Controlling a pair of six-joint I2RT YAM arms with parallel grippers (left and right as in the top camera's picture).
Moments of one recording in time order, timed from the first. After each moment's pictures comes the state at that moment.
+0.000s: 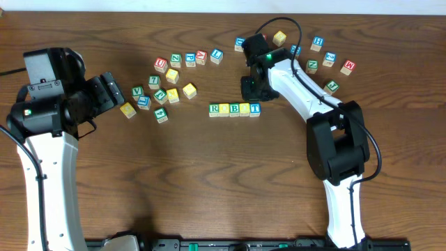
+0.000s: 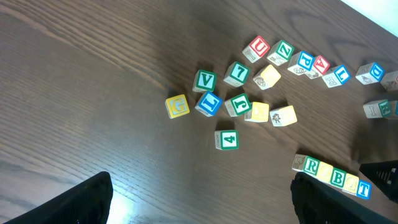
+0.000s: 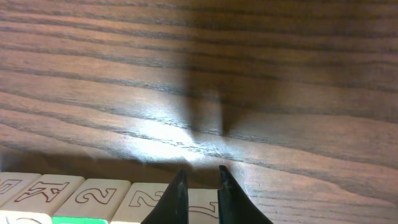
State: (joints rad) left arm 0.22 1.34 1.39 -1.03 0.12 -0.28; right arm 0.42 2.27 1.82 -0.92 -0.03 0.36
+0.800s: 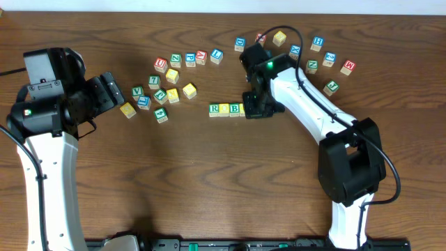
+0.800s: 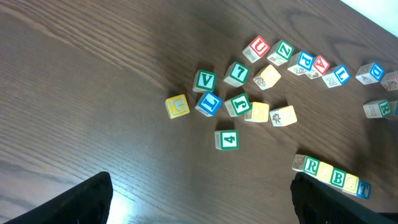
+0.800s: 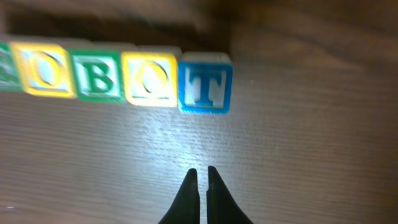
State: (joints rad) left arm 0.22 1.34 1.39 -1.03 0.12 -0.28; right arm 0.48 2.08 1.69 -1.10 -0.03 0.37
